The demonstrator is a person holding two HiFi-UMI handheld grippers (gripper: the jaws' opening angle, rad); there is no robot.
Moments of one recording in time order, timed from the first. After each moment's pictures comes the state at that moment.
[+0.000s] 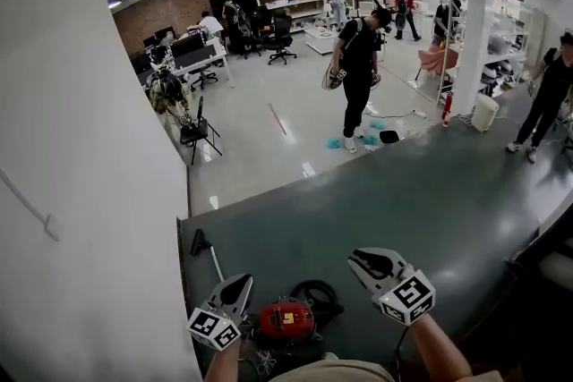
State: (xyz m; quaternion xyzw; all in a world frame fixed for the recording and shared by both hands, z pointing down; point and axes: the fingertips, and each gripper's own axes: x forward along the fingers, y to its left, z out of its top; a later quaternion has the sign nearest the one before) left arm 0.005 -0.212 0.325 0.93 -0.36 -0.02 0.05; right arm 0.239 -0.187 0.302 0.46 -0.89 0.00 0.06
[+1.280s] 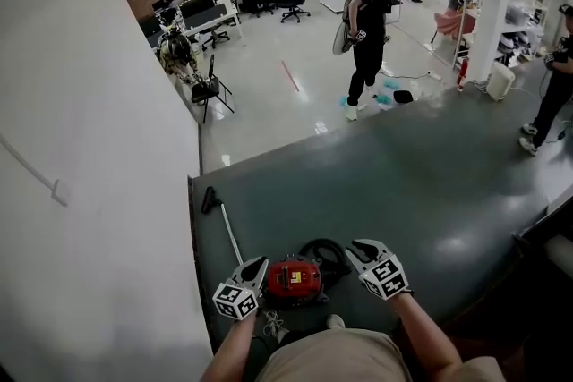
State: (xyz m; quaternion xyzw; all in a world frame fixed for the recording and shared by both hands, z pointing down) left arm -0.013 -0.183 0.500 0.90 -0.39 0.07 0.16; right arm 0.221 -0.169 0.519 0.45 -0.87 0.12 0.17
